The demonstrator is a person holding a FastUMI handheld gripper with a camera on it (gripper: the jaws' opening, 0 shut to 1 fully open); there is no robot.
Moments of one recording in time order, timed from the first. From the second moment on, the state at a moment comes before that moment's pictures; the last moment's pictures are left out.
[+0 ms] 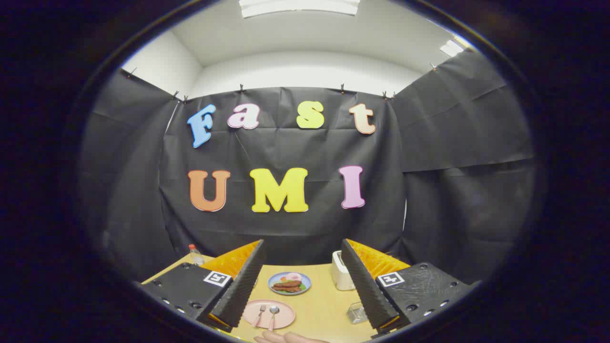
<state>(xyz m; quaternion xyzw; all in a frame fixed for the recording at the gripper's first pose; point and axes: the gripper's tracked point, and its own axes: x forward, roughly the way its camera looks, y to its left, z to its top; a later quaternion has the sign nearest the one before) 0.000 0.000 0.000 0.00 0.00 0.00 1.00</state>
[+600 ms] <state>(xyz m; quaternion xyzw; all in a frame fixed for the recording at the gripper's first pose) 0.018 -0.001 -0.017 -0.01 0.03 0.03 1.00</state>
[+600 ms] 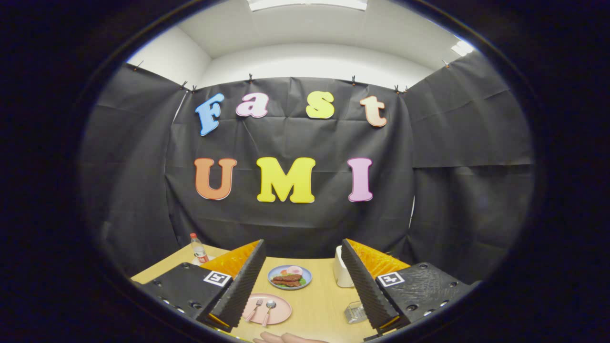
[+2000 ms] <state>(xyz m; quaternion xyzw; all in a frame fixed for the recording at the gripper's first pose) 0.083 0.078 -0.357 -0.04 0.37 0.08 0.93</state>
